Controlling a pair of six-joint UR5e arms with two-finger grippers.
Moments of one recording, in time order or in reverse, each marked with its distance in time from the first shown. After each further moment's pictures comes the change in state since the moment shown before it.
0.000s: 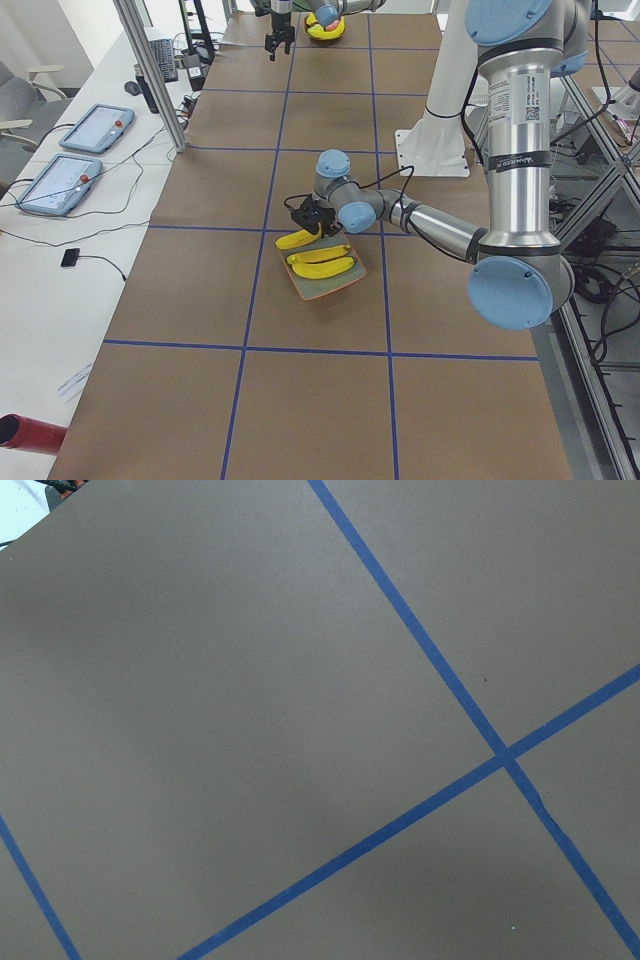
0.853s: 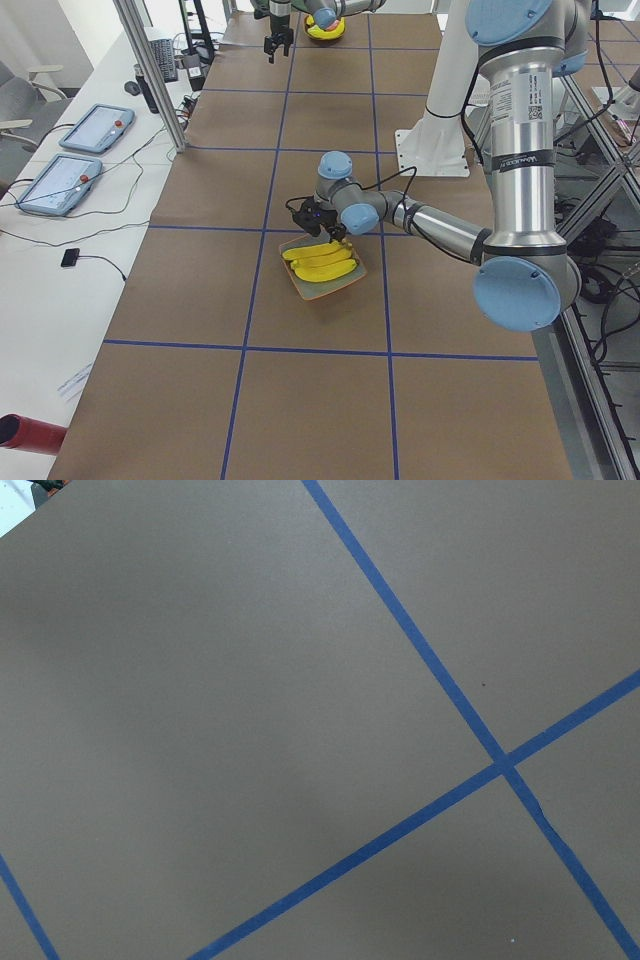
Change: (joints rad) left arm -0.005 0.020 -0.019 0.000 -0.003 0.014; right arm 0.000 0.001 -0.034 0.030 -0.003 -0.014
